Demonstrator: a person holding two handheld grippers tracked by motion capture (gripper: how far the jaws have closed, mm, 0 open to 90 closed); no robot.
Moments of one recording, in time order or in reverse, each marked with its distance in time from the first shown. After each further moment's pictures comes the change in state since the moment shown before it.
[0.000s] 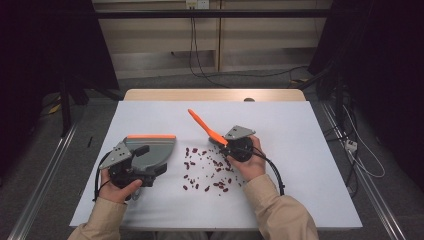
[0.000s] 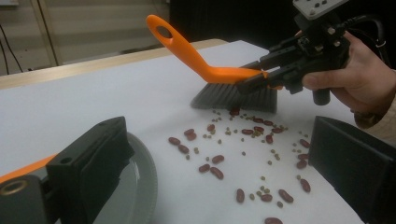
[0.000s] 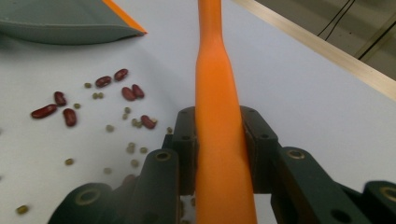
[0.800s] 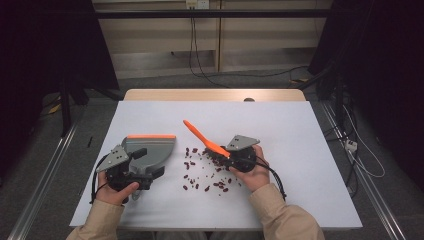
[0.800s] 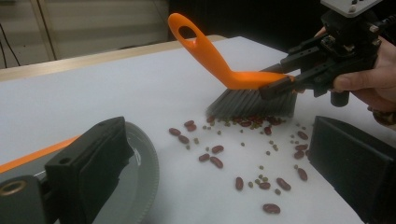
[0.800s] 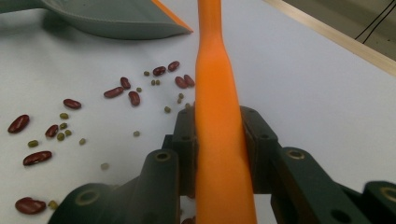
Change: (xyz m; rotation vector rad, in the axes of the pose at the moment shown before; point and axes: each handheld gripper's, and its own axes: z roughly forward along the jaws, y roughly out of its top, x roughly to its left) left arm 0.000 -0.005 -0.005 0.007 -0.002 -0.007; right arm 0.016 -0.011 -0.023 -0.026 0.112 -0.019
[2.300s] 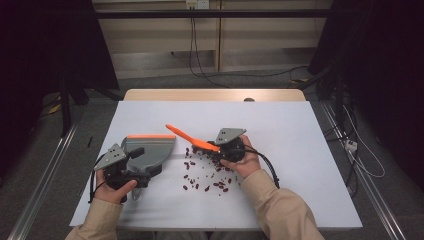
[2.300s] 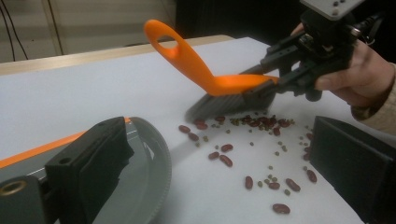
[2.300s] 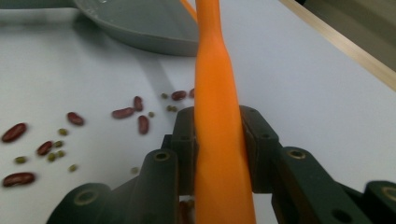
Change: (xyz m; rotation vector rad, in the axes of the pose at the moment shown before) left arm 0.007 -0.002 -0.002 0.000 0.021 -0.025; right arm -0.013 0.018 0.038 -0.030 0.173 -0.153
